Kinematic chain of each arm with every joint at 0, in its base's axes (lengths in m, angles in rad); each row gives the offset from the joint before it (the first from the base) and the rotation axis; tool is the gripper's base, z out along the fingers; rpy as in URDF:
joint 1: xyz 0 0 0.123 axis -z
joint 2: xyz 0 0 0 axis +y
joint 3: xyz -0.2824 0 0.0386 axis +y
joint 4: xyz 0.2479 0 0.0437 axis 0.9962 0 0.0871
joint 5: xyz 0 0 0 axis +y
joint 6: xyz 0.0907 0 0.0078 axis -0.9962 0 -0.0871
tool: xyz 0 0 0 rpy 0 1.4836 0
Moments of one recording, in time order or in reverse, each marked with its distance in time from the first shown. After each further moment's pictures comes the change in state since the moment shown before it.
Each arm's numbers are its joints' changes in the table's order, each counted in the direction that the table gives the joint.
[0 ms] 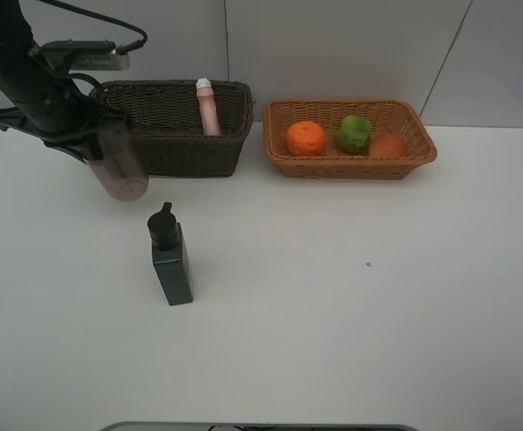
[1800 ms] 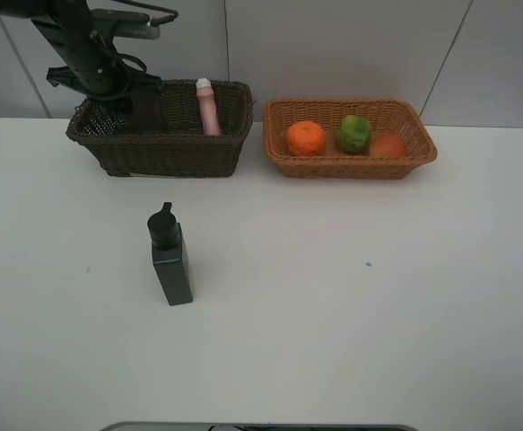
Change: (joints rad) left arm 0.000 0.357 -0.458 0.128 -0.069 0.043; right arm 0.000 0.000 0.000 0.000 0.000 0.000
